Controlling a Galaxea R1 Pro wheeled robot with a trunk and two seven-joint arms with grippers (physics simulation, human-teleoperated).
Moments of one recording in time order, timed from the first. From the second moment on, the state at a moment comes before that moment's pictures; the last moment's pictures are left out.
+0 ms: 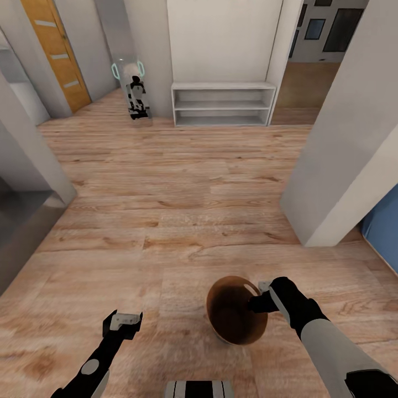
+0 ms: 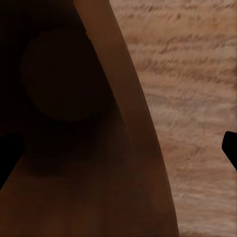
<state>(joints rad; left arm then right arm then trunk) -0.40 0.08 -0.05 -0.56 0.02 -0.36 -0.04 -0.77 -0.06 0.12 -0.58 0.00 0.86 0.19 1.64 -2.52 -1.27</state>
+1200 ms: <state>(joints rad) -0.40 0.08 -0.05 -0.56 0.01 -0.35 -0.04 -0.77 -0.06 0.12 -0.58 0.03 0.86 0.19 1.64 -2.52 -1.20</state>
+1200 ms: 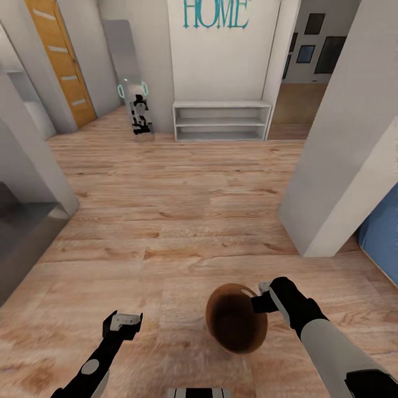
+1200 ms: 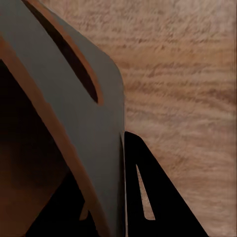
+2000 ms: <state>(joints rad) -0.40 0.08 -0.06 -0.55 0.01 -0.34 -0.04 -0.77 -0.06 0.12 -0.58 0.02 0.86 0.18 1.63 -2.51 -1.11</state>
